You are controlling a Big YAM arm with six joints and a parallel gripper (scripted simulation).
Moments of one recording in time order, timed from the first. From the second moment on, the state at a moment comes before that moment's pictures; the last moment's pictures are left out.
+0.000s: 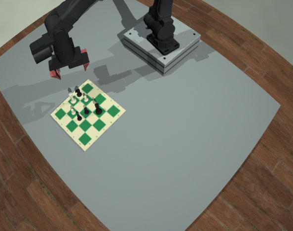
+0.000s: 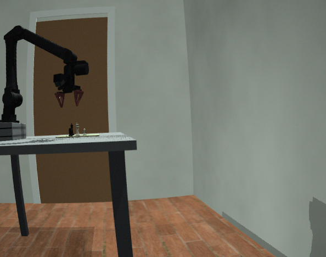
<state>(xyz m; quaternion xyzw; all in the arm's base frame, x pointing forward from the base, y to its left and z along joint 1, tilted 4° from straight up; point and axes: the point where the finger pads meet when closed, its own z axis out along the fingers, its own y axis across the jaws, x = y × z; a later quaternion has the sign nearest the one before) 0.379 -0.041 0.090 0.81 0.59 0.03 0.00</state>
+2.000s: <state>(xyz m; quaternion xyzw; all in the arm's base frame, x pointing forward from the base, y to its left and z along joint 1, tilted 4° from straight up) 0.383 -0.038 0.046 0.22 0.97 0.02 0.02</state>
